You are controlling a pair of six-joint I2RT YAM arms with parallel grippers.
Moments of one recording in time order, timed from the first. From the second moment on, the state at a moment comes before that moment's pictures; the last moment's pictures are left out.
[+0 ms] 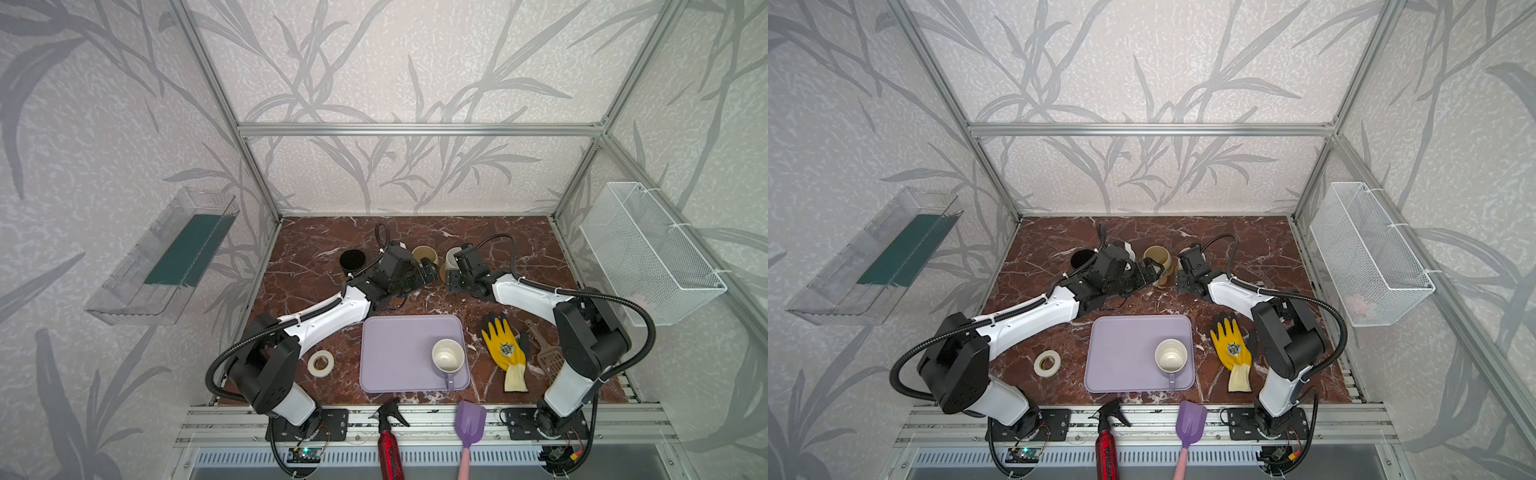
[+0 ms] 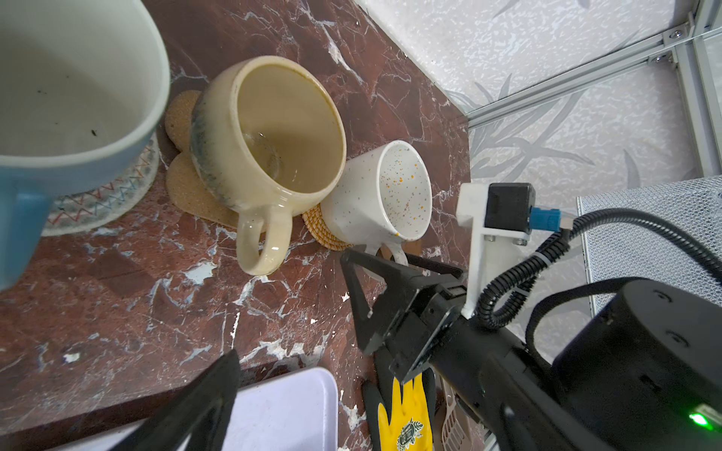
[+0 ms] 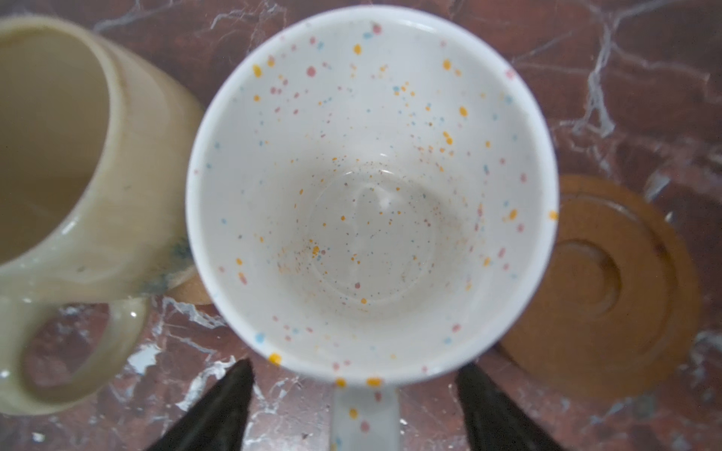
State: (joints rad) left arm -0.68 1.54 1.06 -0.10 0.06 -1.01; right arm 0.51 1.73 1.05 -0.25 0.22 0.46
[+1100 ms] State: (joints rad) left arm -0.67 1.23 0.95 -0.32 0.11 -0.91; right arm 0.55 0.95 0.75 -0.58 -0.04 0.33
